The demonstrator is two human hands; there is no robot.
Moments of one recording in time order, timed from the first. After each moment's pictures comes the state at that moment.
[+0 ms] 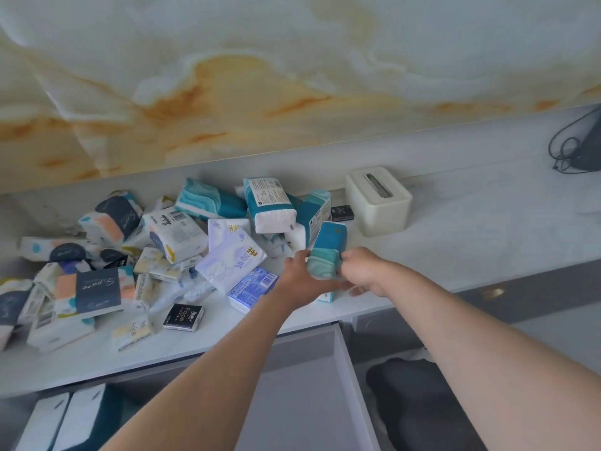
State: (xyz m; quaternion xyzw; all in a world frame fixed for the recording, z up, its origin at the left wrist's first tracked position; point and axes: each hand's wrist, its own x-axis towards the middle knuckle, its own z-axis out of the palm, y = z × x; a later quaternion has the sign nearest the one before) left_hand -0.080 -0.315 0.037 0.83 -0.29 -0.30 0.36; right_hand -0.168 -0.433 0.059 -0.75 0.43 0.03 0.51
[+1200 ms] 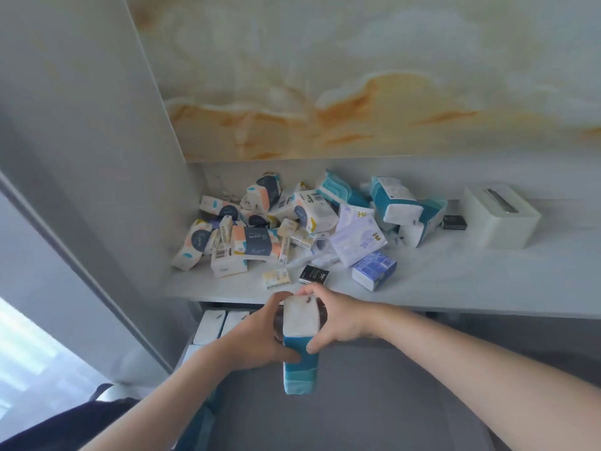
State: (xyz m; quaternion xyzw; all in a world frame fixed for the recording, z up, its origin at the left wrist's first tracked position) left_hand -0.068 0.036 0.071 0.85 -0.30 -0.29 0.32; right_hand -0.135 -0.160 0.080 -0.85 0.04 0.21 0.48
